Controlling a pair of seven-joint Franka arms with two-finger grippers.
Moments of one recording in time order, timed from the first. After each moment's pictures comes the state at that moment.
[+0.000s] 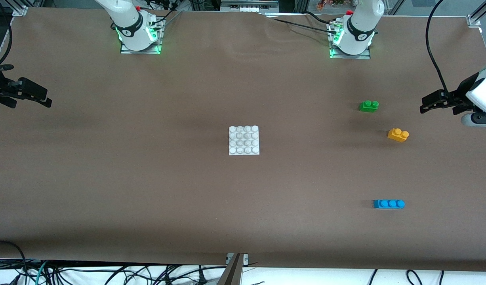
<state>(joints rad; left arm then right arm) 0.14 0.05 -0.08 -1.67 0.00 1.62 0.06 0.02 0.11 -0.05 -1.44 0.03 1.54 -0.05</state>
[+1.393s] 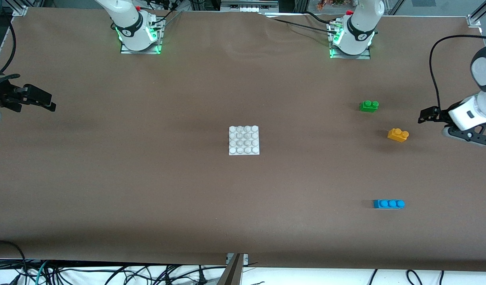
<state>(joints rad) 0.27 0.13 -0.01 -2.06 0.03 2.06 0.53 0.02 0.13 -0.04 -1.44 0.03 1.54 -0.05</state>
